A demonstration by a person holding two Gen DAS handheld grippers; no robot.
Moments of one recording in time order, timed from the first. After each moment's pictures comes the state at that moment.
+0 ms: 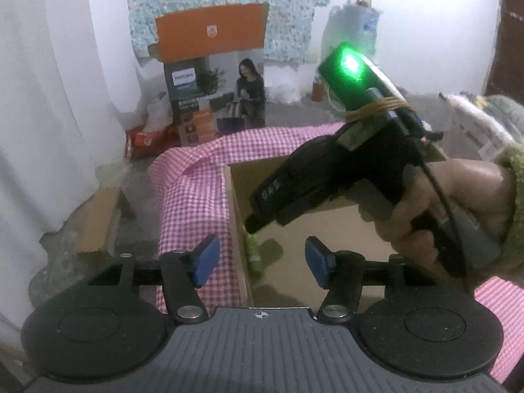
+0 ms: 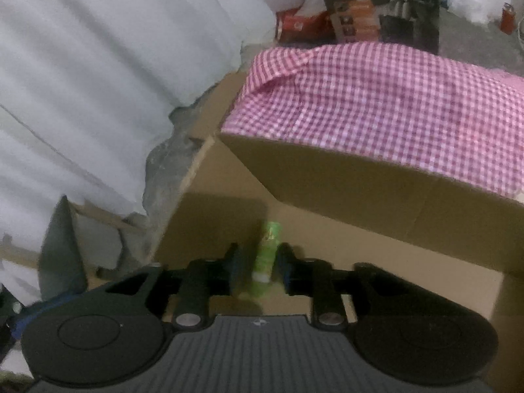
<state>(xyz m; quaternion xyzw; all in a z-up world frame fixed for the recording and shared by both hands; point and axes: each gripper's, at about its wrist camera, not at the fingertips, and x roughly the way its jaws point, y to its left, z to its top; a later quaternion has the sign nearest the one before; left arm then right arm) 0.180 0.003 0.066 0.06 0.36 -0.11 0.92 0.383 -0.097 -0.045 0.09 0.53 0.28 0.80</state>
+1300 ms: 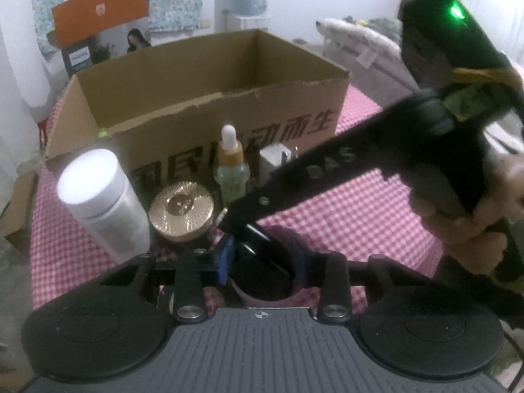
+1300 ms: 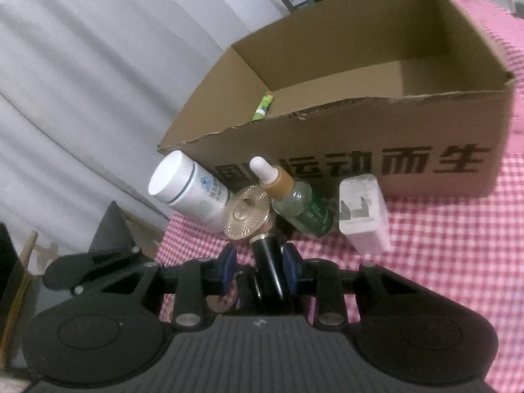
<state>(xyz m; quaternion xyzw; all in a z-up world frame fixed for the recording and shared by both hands) 0.048 -0.068 -0.018 0.11 0.41 -0.27 0.87 0.111 -0.184 -0.078 0.19 0.46 0.28 0.82</state>
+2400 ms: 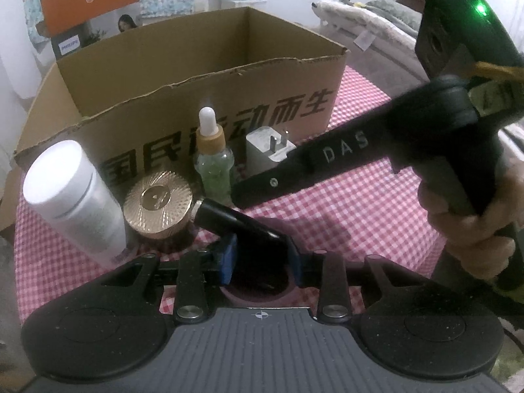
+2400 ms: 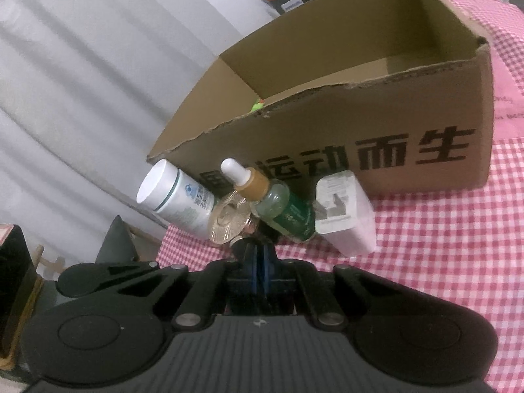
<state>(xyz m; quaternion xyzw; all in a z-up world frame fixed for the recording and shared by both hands) 0.051 -0.088 -0.029 0.12 0.43 -0.27 0.85 0.107 -0.207 -0.091 0.23 0.43 0.28 0.82</state>
